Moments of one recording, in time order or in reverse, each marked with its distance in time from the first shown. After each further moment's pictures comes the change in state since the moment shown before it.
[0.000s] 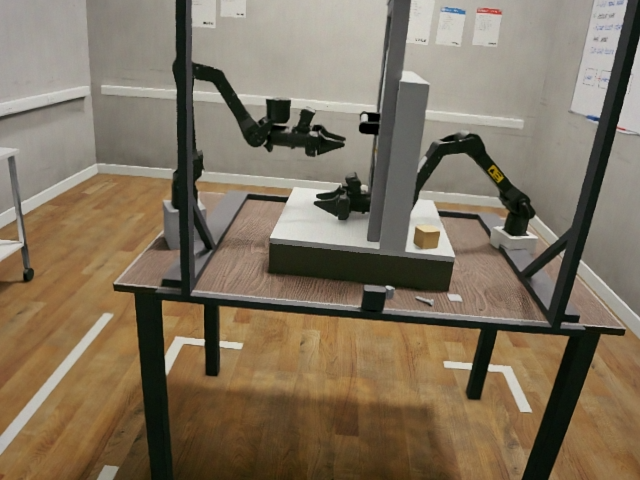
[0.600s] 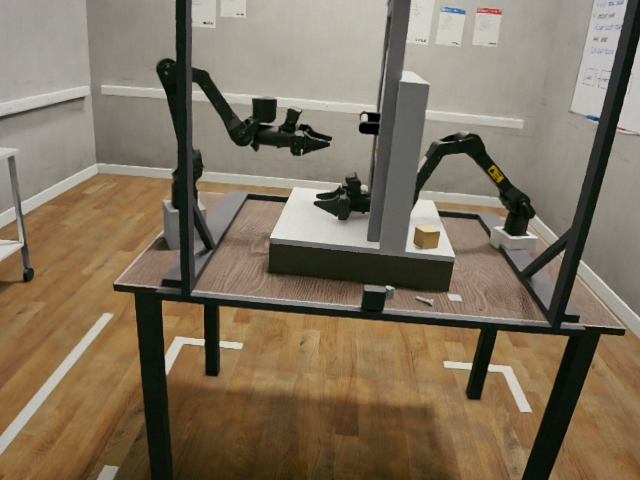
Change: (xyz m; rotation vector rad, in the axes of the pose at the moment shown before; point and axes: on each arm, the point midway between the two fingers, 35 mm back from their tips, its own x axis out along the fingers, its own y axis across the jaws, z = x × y) left arm -0.038 0.001 -0.002 -0.002 0.004 0.001; right arm 0.000 0.000 0.000 0.000 0.000 0.000
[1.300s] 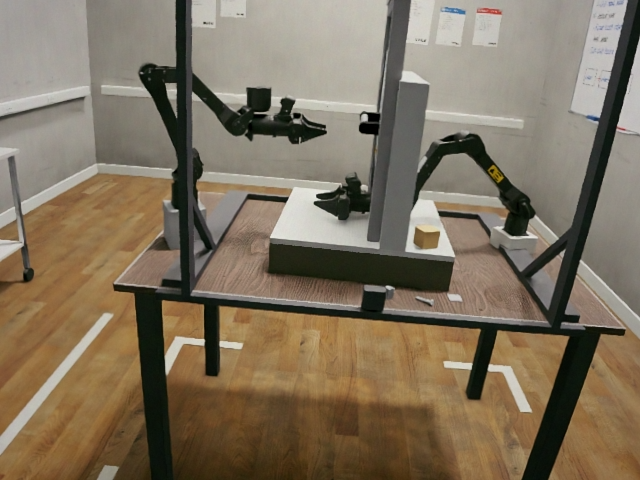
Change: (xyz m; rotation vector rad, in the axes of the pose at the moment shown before) left arm -0.017 0.018 0.028 0.001 -0.002 0.110; right arm 0.000 0.000 0.000 0.000 0.000 0.000
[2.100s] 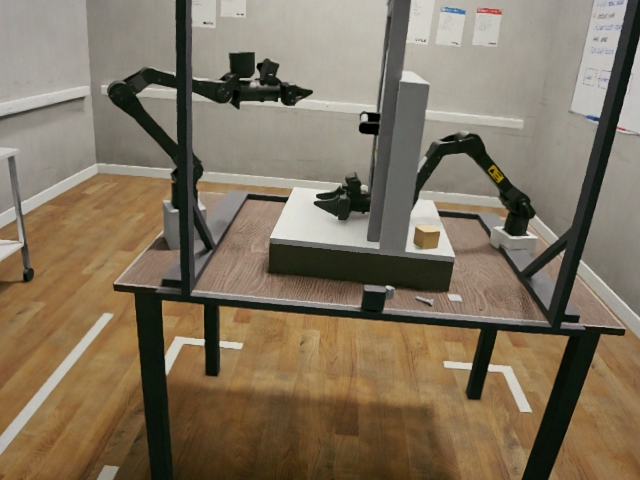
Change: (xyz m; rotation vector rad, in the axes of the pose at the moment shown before) left arm -0.059 0.059 0.093 0.008 -0.041 0.424; right arm 0.000 0.000 0.000 0.000 0.000 0.000
